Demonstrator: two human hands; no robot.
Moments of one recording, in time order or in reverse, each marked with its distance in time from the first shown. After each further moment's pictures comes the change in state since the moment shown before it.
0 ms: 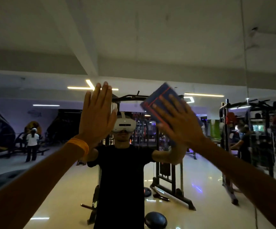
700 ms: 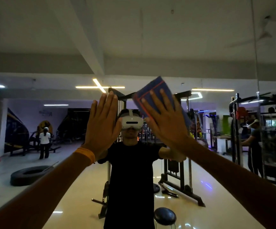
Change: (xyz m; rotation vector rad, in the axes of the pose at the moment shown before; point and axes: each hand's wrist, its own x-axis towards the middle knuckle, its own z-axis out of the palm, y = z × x) left_hand -0.038 0.001 -0.001 -0.035 -0.006 0.032; right_hand 0.027 -0.069 0.004 0.092 0.059 0.139
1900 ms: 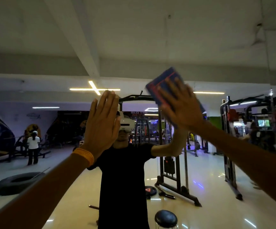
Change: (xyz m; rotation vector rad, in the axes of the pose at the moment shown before) left_hand 0.000 -0.093 -0.024 0.041 0.037 0.039; right_hand 0.074 -0.012 -0.013 -0.057 0.023 0.022
